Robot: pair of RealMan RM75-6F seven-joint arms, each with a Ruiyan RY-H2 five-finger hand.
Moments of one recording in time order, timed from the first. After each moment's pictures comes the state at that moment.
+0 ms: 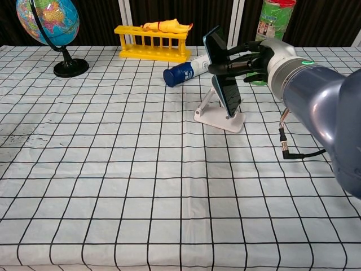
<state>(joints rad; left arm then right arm) -0.13 -1.10 -0.07 -1.67 1.35 1.38 0.09 0.72 -1.92 0.63 -1.61 -0.60 1.31 -0.12</state>
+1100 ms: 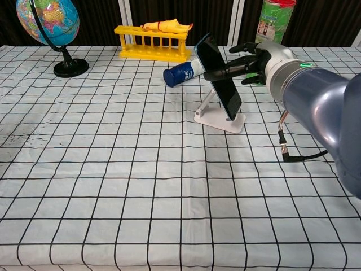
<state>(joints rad) -0.13 -1.10 -0.07 -1.68 1.35 1.38 0.09 0.72 -1.91 0.62 -1.63 -0.59 1.29 -0.14</state>
